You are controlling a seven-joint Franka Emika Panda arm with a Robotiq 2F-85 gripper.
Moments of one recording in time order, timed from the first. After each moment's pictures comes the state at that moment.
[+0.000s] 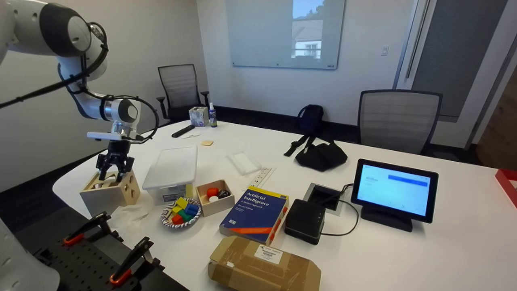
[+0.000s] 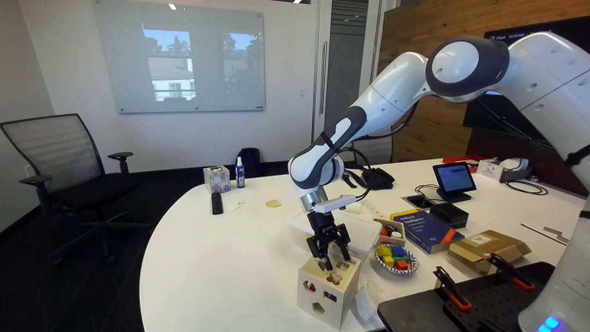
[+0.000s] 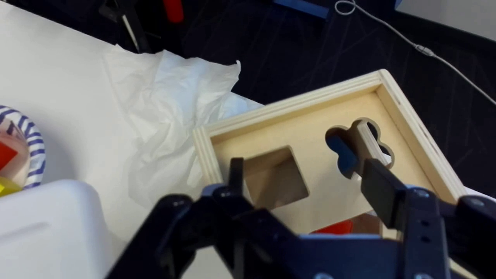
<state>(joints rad) 0.41 0.83 0.21 -1.74 0.06 1.87 0.21</state>
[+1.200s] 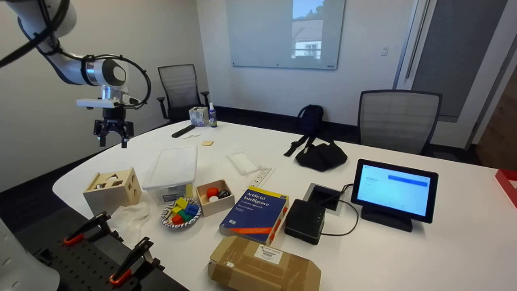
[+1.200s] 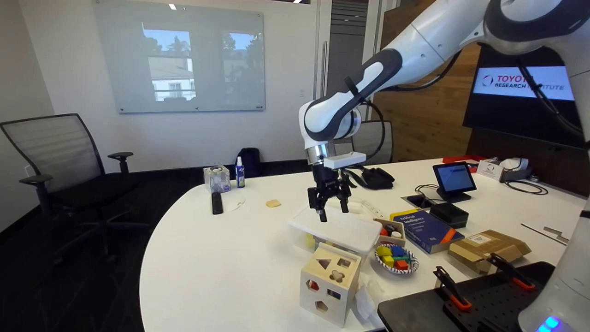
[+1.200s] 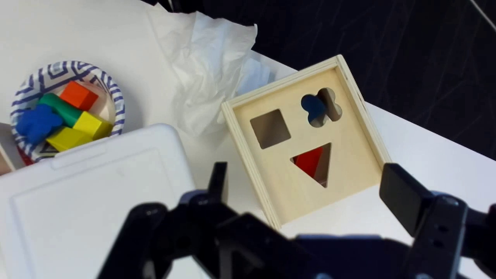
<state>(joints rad) 0.39 0.46 0.21 -1.93 0.04 1.97 0.20</state>
